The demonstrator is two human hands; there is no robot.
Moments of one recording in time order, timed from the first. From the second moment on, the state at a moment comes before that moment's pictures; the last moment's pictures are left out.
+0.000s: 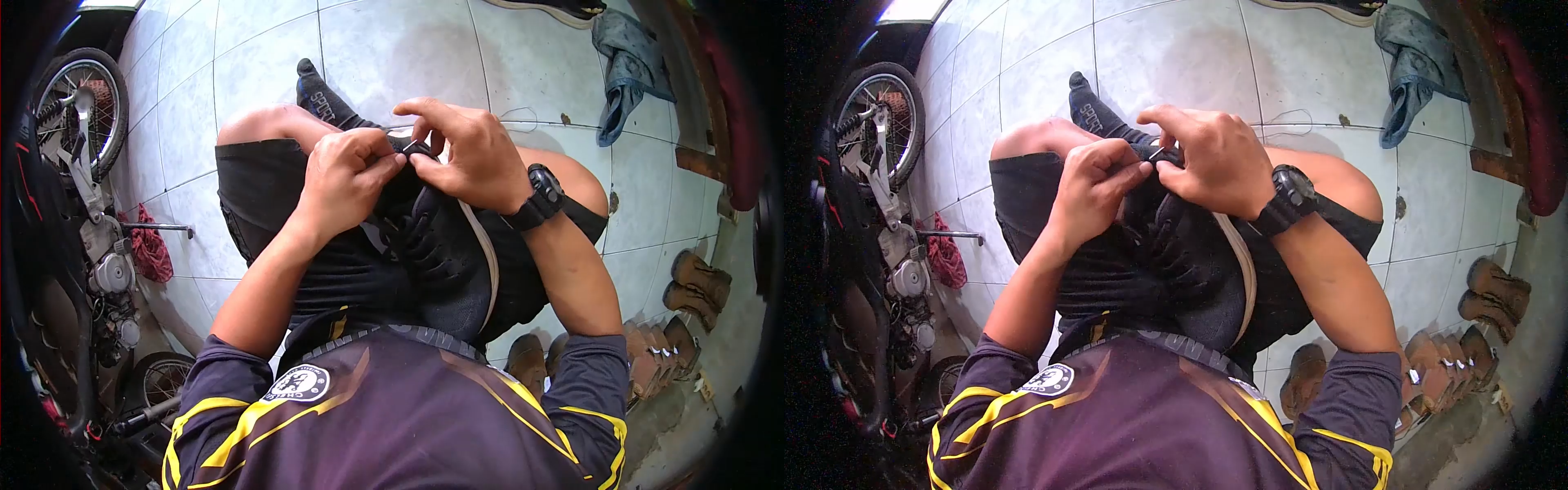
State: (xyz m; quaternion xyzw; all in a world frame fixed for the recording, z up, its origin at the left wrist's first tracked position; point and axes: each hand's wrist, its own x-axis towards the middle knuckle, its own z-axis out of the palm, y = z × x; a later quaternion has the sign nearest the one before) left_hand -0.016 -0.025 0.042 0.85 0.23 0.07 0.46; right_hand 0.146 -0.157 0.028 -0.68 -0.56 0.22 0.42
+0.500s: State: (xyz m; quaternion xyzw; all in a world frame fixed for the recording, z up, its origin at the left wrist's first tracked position) left_hand -0.037 -0.036 0.047 0.83 0.26 0.12 0.48; right_hand 0.130 -0.158 0.015 -0.71 -0.52 0.19 0.43
